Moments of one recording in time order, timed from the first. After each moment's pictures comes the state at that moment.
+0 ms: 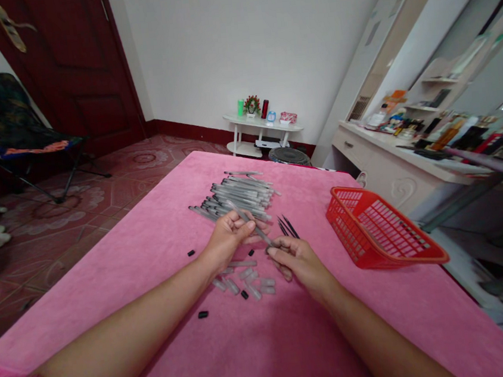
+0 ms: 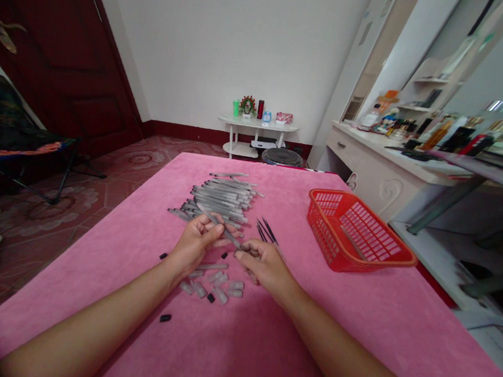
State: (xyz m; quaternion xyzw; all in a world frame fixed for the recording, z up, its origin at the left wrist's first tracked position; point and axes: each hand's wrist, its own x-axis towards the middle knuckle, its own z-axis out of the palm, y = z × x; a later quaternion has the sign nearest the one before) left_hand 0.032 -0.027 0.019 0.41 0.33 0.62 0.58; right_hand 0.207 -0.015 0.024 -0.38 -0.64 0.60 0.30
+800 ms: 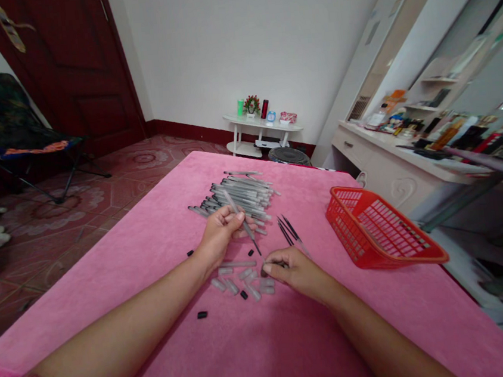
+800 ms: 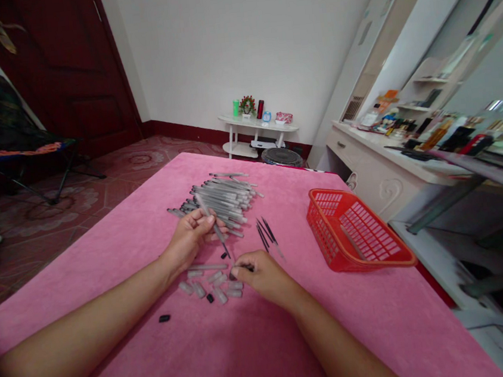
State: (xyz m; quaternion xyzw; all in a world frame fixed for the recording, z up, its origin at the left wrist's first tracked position) left_hand 0.022 -0.019 0.019 0.37 0.38 0.65 0.54; right_hand 0.213 -0.013 0.019 -0.32 -0.78 0.51 0.15
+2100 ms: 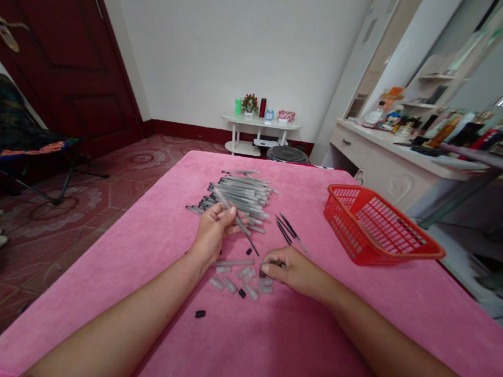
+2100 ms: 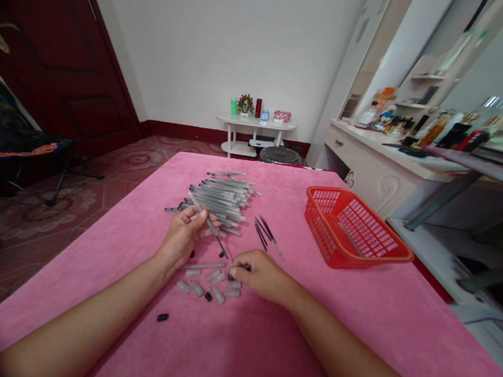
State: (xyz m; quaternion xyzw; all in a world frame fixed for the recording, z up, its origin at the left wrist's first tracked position) left_hand 0.015 -0.017 0.020 0.36 0.39 0.67 0.51; right_hand 0.213 -0.013 0.021 -0.33 -0.78 0.51 0.14
